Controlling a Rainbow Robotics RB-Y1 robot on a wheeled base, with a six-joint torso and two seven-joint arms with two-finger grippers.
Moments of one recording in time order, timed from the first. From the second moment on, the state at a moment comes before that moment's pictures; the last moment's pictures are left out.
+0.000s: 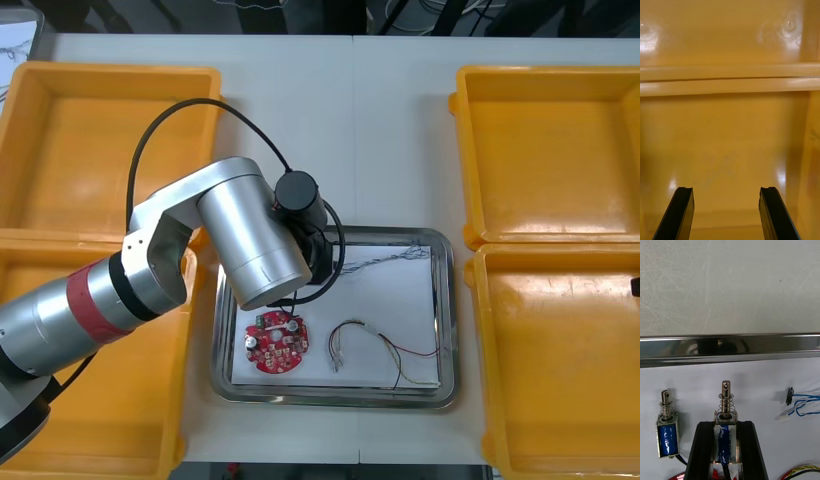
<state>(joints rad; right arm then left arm) -0.05 -0.65 -0.44 -2.30 -0.74 1.92 1.41 -0.74 0.48 -0.83 -1.83 0.46 1.52 -0.47</state>
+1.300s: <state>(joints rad) -0.04 -0.64 -0.44 -2.30 -0.74 1.92 1.41 -0.74 0.46 -0.85 -1.79 0.44 1.48 -0.45</state>
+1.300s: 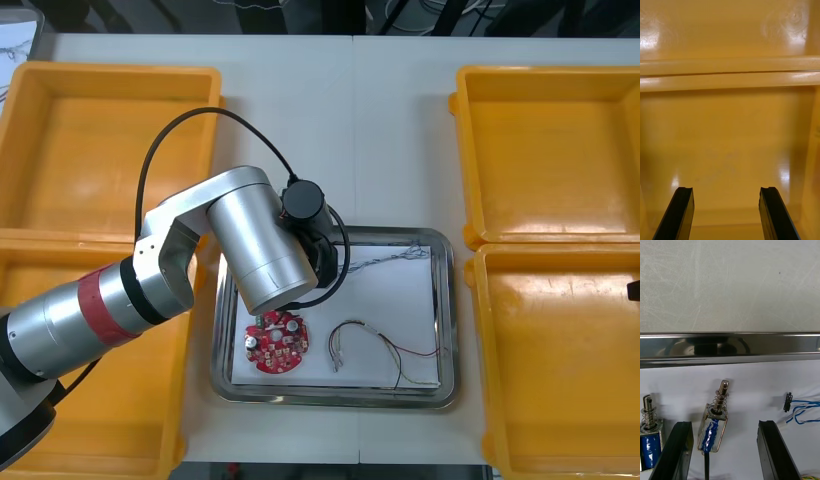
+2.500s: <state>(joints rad) -0.04 -0.64 -0.41 -2.35 -0.79 1.92 1.41 -0.74 0.79 -0.36 -2.14 0.86 1.91 -0.45</state>
